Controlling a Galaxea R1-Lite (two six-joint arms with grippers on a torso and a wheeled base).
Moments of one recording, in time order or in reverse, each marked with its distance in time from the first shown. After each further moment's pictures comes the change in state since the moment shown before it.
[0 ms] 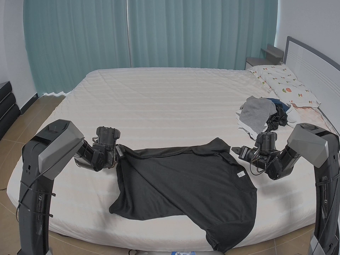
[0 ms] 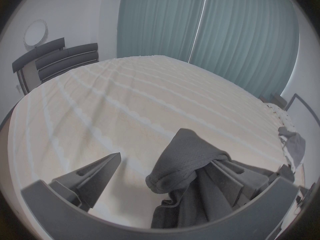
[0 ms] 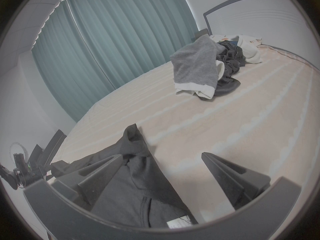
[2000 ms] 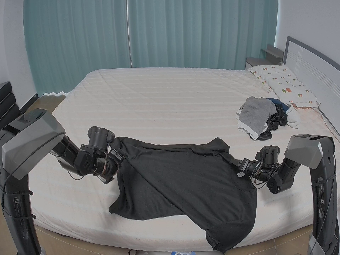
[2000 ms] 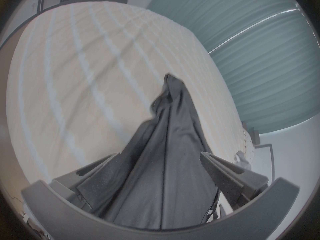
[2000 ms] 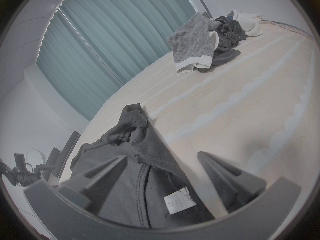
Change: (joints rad) left arm -0.044 -0.293 0.335 0.096 -0.338 -0.583; right arm -0.026 0.075 0.167 -0.238 0.182 0.082
